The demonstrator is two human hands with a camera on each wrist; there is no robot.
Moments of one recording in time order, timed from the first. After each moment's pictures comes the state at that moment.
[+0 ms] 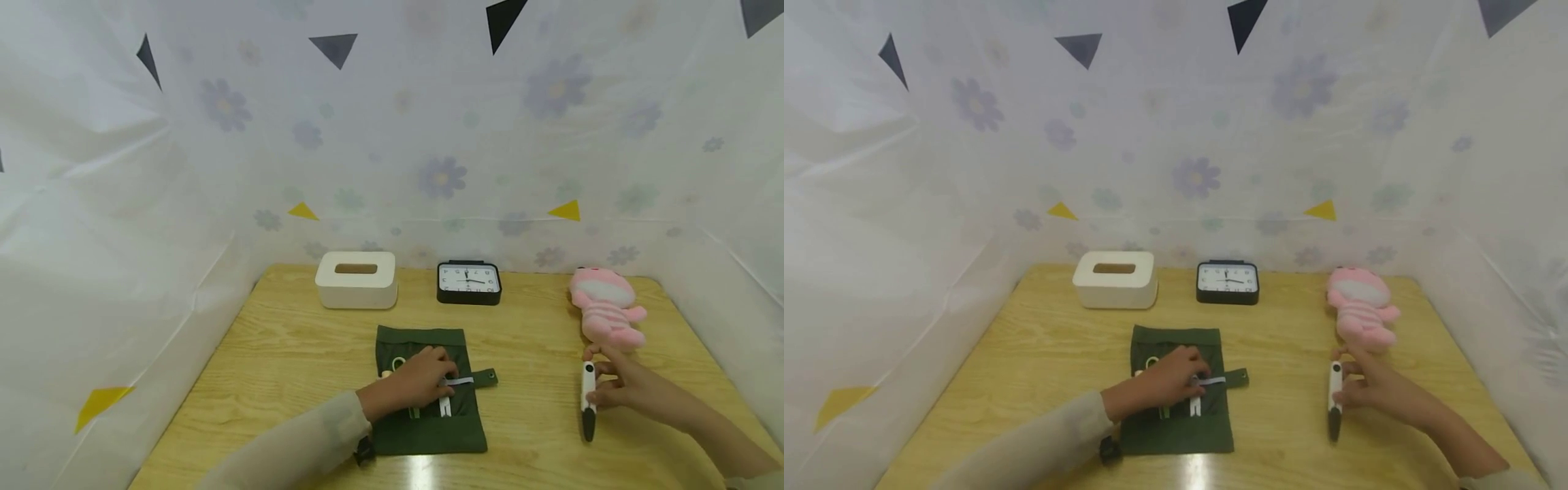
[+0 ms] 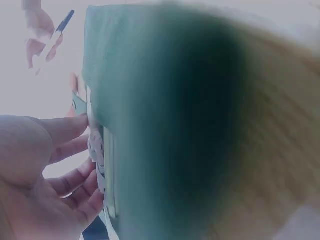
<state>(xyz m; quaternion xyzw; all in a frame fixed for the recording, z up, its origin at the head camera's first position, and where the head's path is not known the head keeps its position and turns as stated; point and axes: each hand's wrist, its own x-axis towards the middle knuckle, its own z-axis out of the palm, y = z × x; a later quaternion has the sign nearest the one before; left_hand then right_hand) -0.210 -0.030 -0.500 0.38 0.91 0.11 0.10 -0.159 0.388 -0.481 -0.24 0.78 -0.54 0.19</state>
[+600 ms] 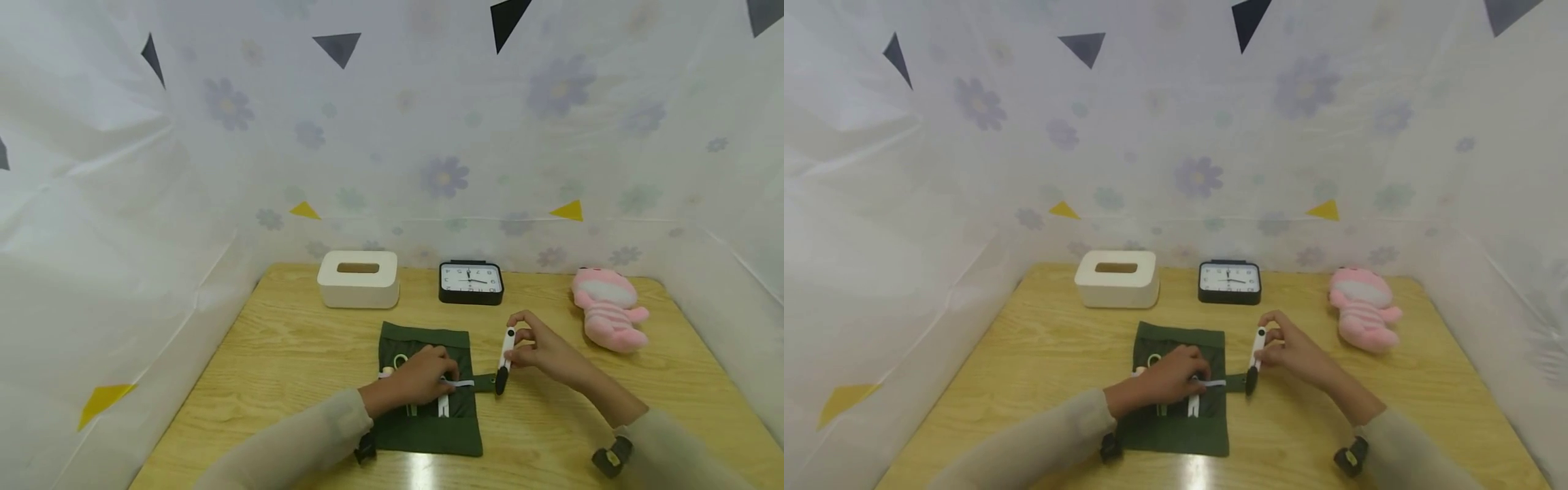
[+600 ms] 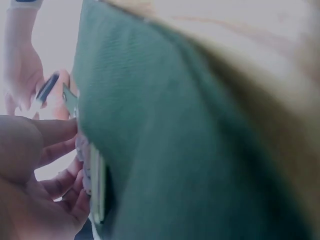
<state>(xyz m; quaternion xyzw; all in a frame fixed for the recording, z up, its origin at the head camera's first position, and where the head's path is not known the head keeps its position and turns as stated) -0.210 -0.032 -0.498 0.39 0.91 0.14 0.09 -0.217 0.266 -0.483 -0.18 0.79 -0.57 0.16</state>
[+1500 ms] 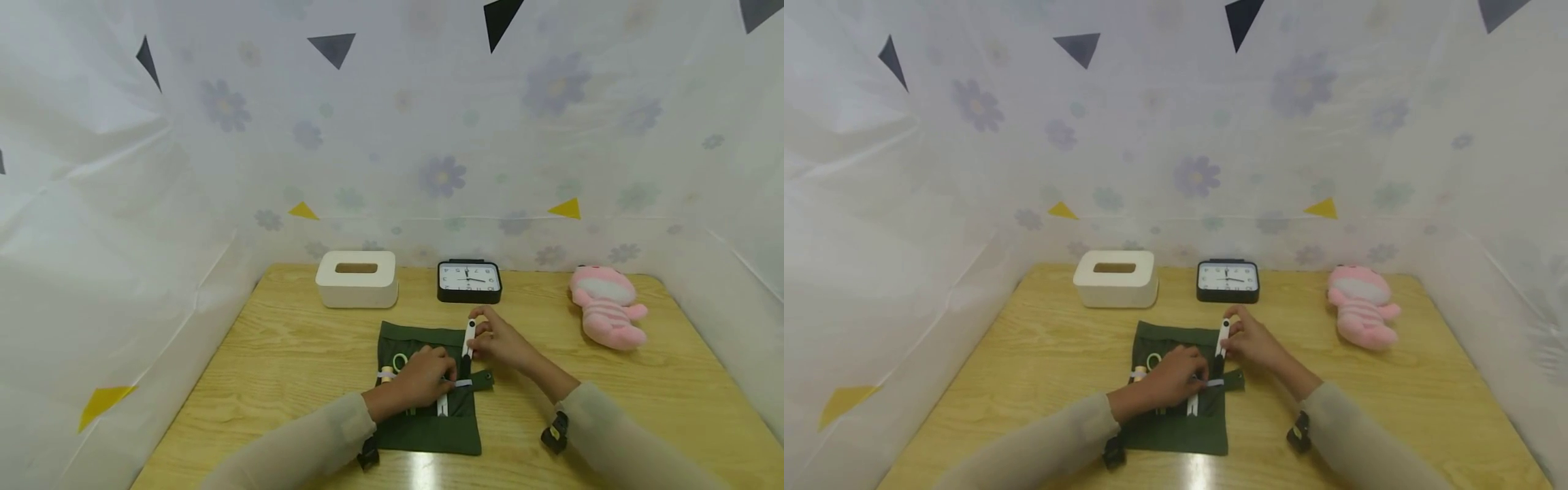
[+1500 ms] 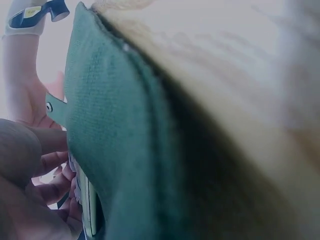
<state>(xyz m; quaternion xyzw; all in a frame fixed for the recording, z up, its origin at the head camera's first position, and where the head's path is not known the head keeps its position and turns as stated) -0.207 -0.022 -0.508 0.36 0.93 0.12 0.04 -0.252 0.208 -0.511 -0.14 0.78 -0.59 0.16</state>
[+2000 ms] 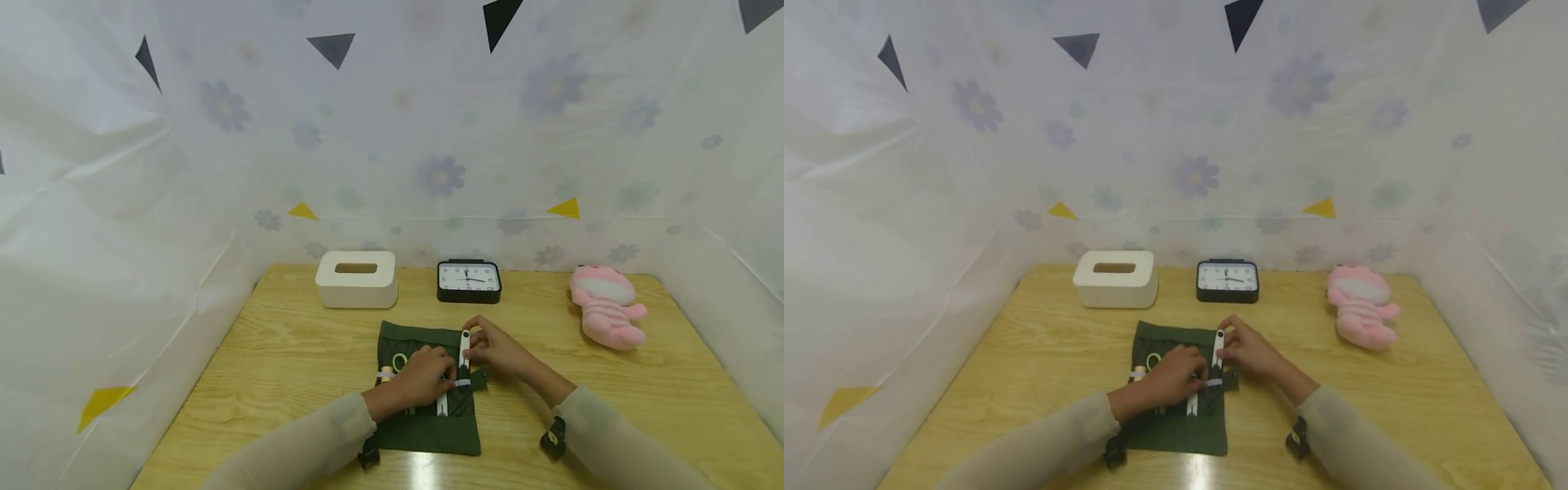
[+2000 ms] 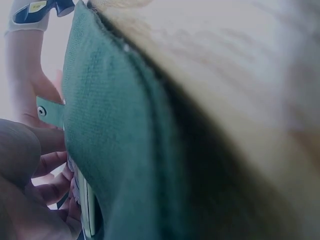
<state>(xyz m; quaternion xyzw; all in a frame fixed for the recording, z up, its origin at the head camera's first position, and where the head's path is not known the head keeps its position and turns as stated) -0.209 -0.022 -0.511 0.36 0.92 0.14 0.05 -0.243 0.202 -0.513 -0.18 0.78 -0.57 0.18</state>
